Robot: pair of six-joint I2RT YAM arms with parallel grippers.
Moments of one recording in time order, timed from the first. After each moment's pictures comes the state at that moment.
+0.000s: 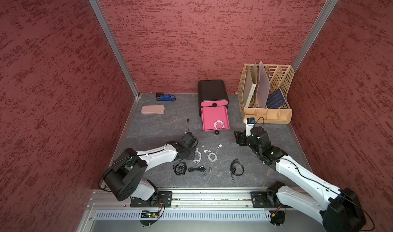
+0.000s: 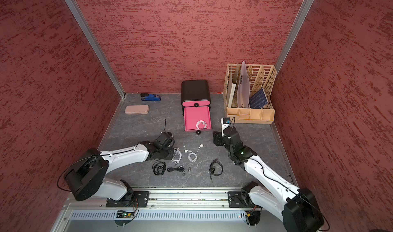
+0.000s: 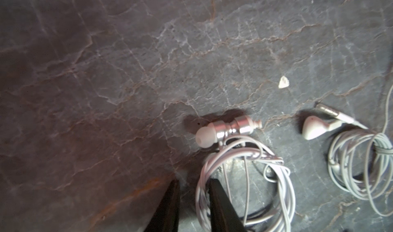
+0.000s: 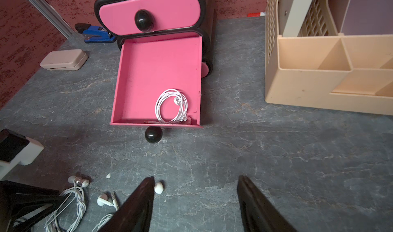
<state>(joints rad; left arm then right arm) -0.69 1.46 0.68 -0.39 -0.07 -0.51 0.50 1.00 0.58 -0.12 0.14 0.33</state>
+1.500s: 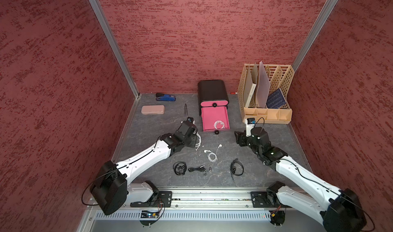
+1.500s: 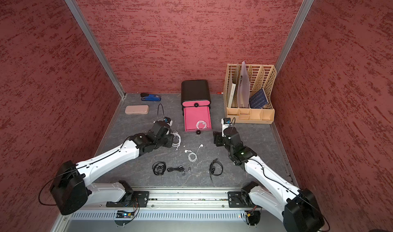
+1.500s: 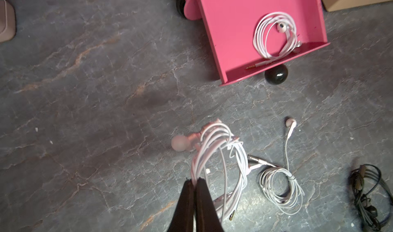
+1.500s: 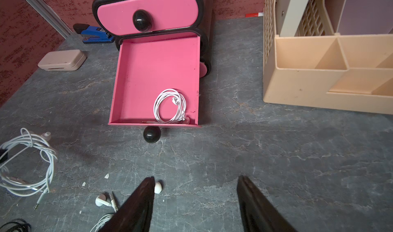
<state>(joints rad) -0.69 1.29 0.90 -0.49 -0.19 -0.37 0.50 0.99 0.58 -0.12 0.14 0.33</state>
